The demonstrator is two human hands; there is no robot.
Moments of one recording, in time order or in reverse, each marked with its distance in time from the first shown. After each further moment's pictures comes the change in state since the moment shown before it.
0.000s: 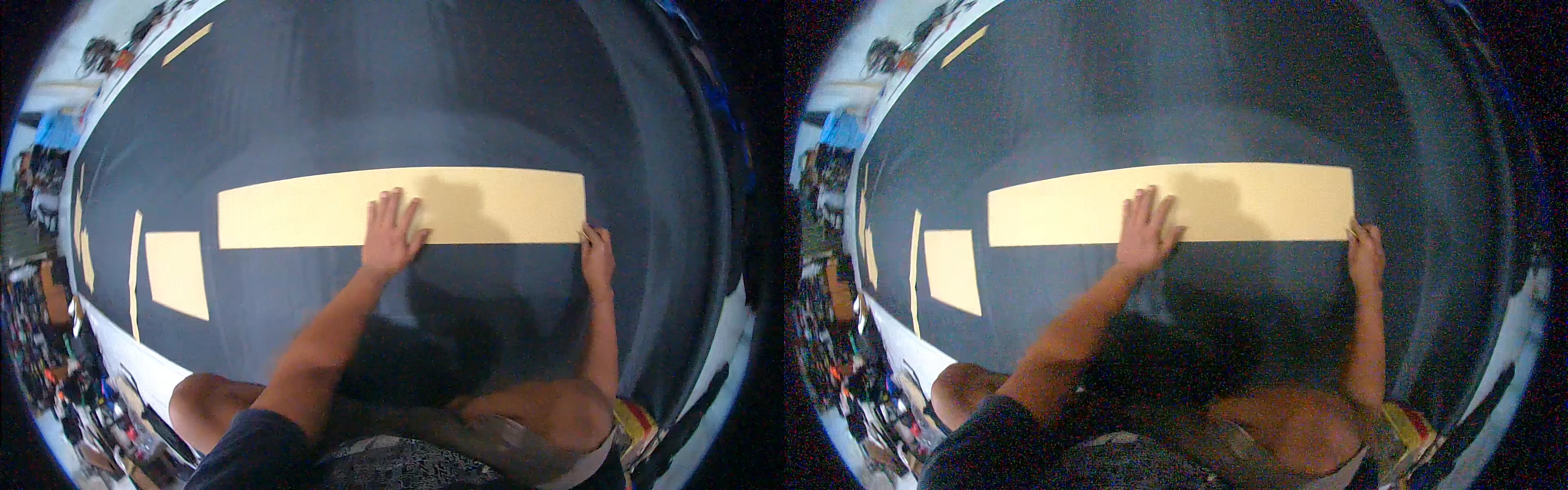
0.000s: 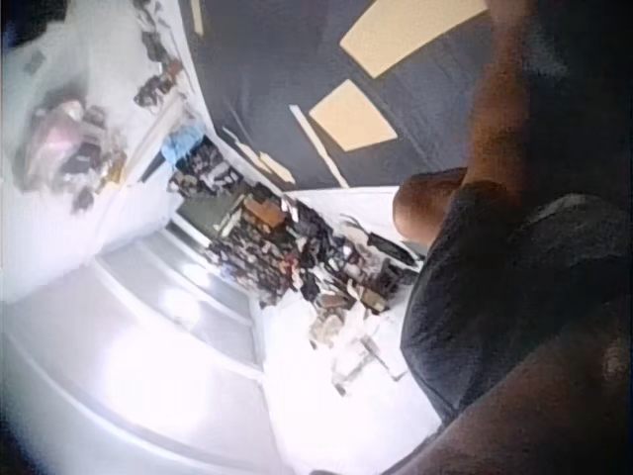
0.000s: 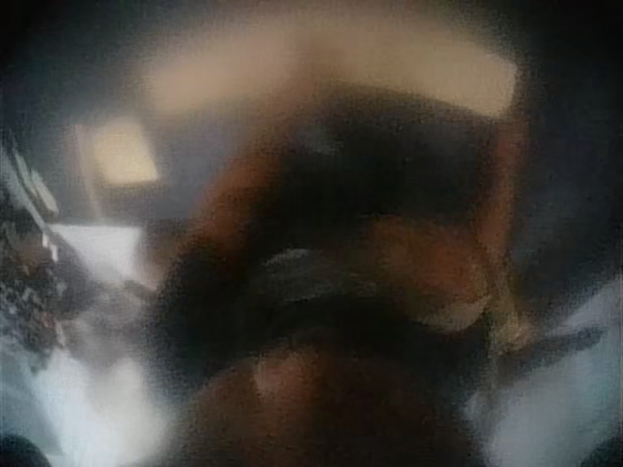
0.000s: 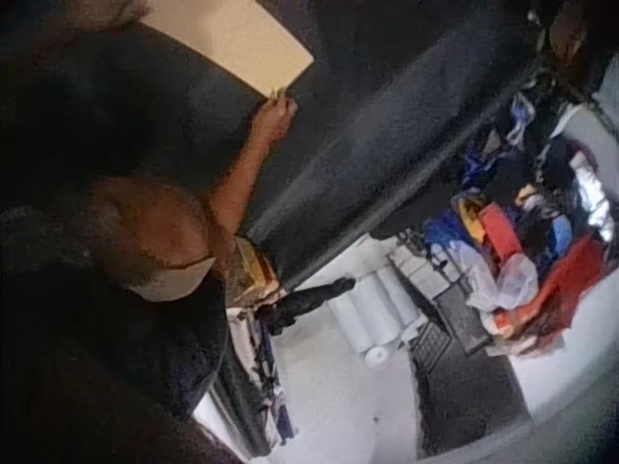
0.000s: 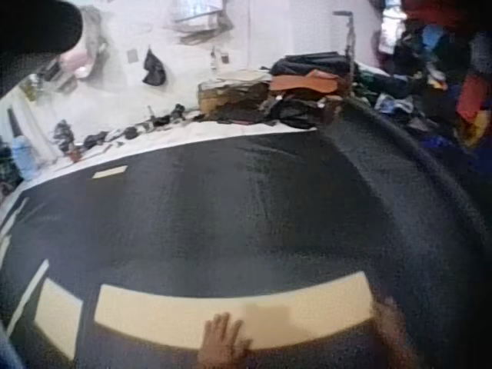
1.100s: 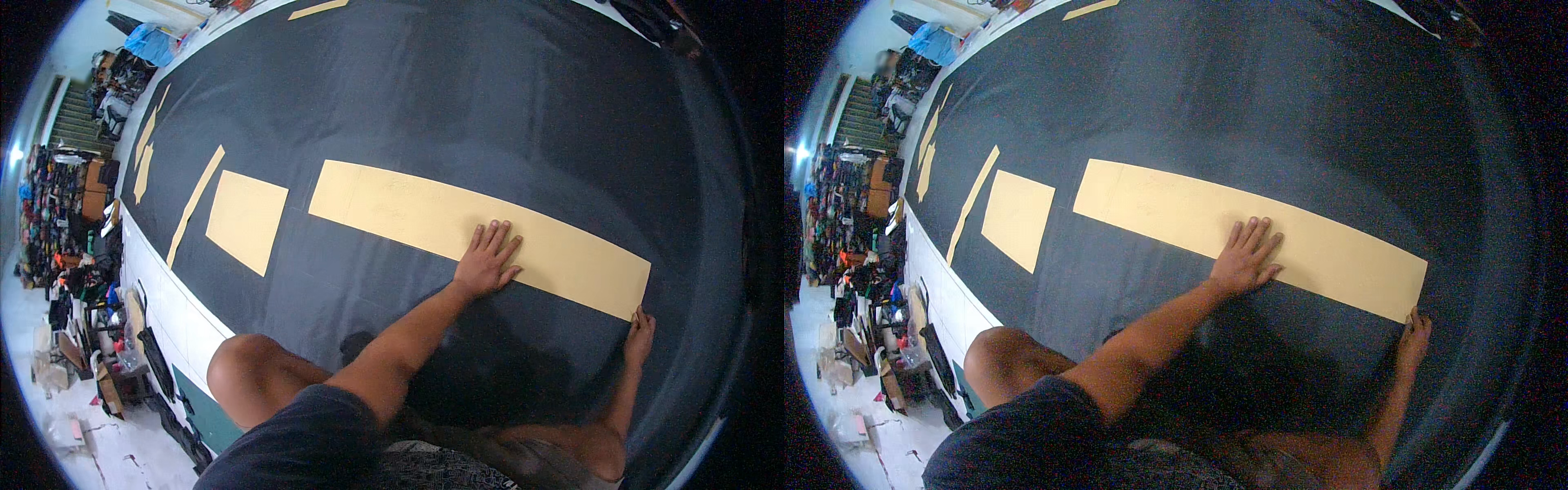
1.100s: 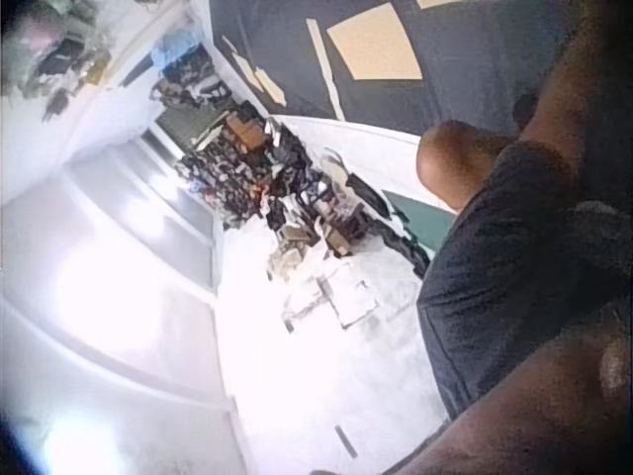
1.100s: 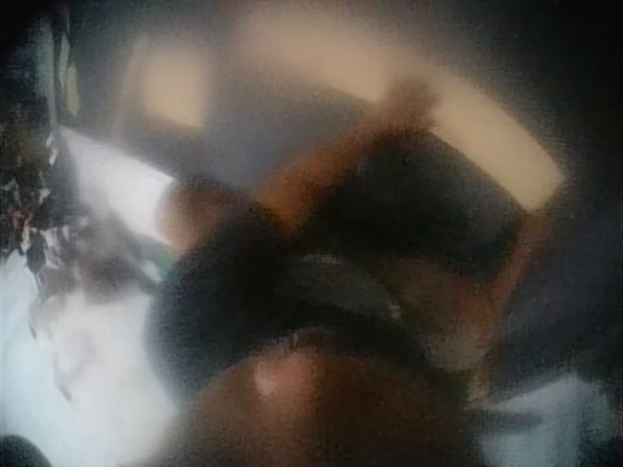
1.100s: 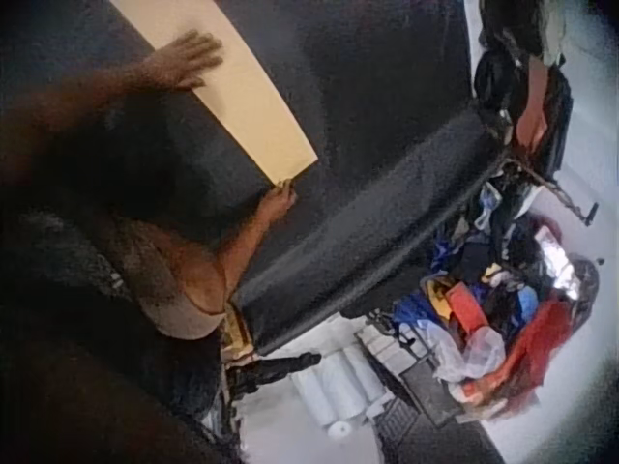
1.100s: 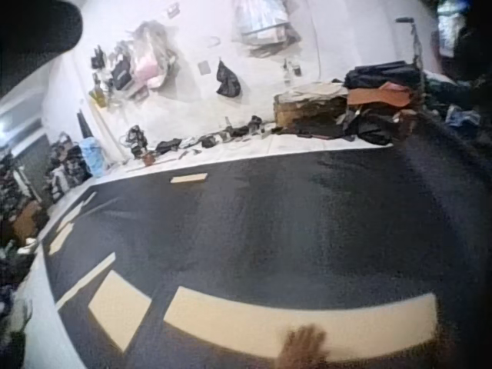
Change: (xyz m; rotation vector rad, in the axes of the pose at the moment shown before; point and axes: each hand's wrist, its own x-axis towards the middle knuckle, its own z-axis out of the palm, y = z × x) left_hand -0.004 -0.015 0.017 -0.017 0.006 0.032; right_hand 0.002 0.038 0.036 -0.075 -0.103 0.080
